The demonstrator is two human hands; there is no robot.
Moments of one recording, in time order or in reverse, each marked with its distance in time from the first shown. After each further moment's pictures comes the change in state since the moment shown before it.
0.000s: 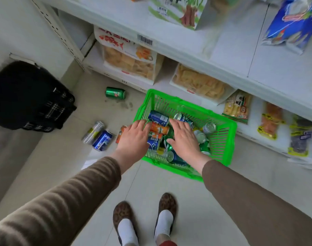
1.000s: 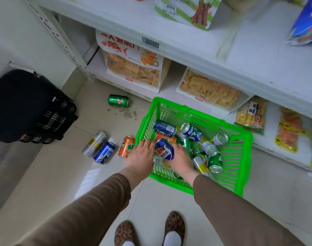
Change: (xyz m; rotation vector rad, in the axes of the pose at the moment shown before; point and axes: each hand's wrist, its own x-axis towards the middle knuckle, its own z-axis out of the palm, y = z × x) left_hand 0.031 -0.007 0.077 -0.075 -0.105 -0.039; right_hand 0.044 0.012 0.114 0.343 -0.159 0.266
